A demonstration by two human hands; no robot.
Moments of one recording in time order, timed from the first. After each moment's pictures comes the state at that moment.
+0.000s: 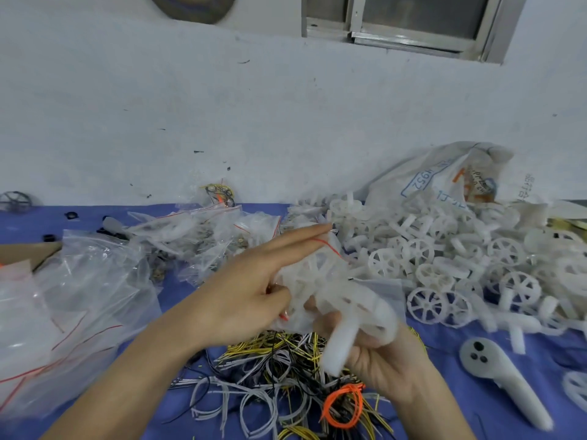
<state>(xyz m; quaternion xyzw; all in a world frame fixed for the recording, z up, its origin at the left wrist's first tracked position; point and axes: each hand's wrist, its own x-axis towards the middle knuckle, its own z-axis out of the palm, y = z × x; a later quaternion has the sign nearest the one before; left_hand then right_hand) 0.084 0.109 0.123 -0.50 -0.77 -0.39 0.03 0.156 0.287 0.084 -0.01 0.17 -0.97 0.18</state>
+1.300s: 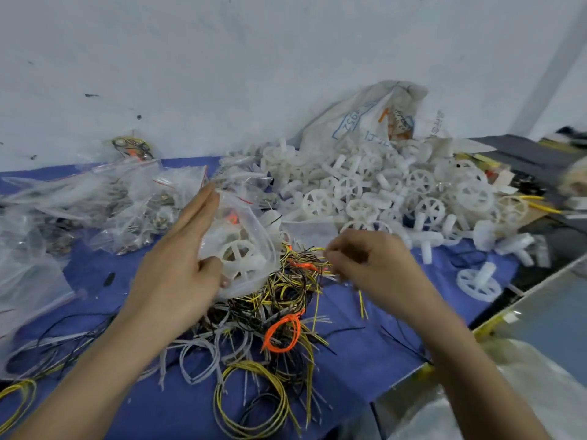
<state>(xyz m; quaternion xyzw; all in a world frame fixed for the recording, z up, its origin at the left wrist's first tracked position) 0.090 0.130 0.052 -0.34 -0.84 -0.41 0.12 0.198 0.353 0.076 0.06 0.92 -0.35 -0.18</state>
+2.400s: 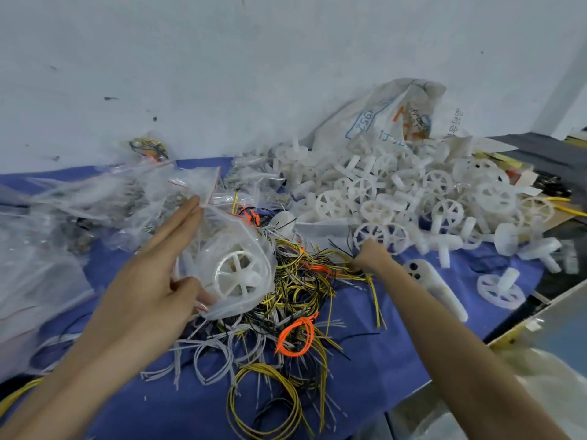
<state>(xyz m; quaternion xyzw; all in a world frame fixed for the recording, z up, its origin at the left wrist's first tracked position) 0.097 0.093 0.050 -0.32 -0.81 -0.50 0.03 0.075 0.470 -0.040 0.31 0.93 -0.17 0.04</state>
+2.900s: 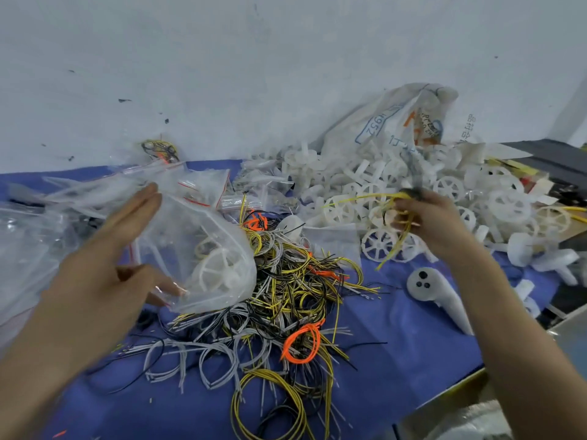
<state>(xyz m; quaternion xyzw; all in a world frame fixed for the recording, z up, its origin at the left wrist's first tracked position) 0.078 0.063 0.054 -0.28 -0.77 -0.56 0.12 0.123 0.482 0.065 0.20 0.66 -0.68 -0.27</state>
